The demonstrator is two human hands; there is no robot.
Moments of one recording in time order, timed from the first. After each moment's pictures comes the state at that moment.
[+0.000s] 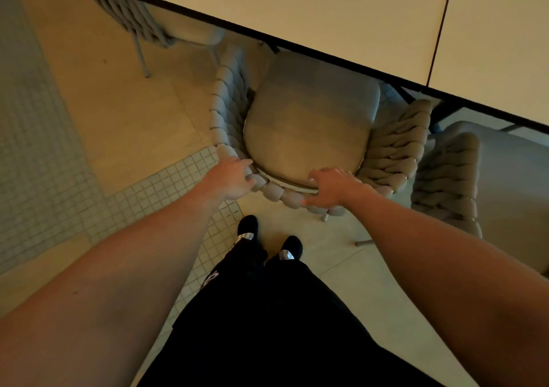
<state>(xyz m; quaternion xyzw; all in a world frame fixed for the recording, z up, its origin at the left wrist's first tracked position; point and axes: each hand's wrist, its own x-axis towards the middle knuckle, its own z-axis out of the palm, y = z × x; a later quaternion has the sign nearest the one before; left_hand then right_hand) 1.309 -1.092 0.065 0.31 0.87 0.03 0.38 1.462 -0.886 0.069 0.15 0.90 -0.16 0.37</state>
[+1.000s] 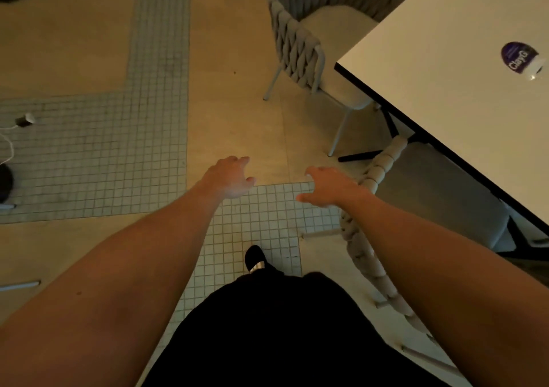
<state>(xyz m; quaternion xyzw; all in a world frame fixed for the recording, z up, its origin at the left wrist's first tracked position) 1.059 -1.367 0.111 0.11 0.93 0.07 0.34 1.120 -1.124 0.122 0.00 0.92 -0.14 0.35</state>
